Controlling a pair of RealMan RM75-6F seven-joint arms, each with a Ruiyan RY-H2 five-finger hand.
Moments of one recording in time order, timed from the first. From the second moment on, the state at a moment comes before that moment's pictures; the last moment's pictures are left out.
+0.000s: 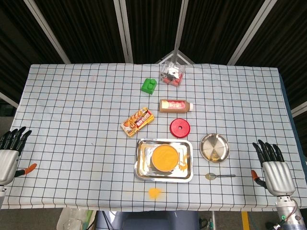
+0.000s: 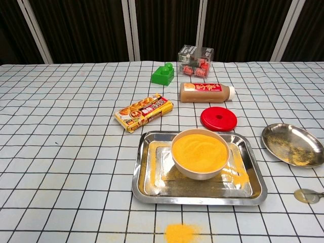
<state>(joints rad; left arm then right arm) -0.12 -1.15 -0.04 -1.54 1.52 1.48 0.08 0.09 -1.14 0.03 -1.67 -1.49 1.42 -0.19</state>
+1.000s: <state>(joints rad) -0.12 -1.14 -0.03 -1.55 1.54 1.49 0.04 0.12 -1.31 -0.01 -1.55 -1.50 1.35 -0.37</state>
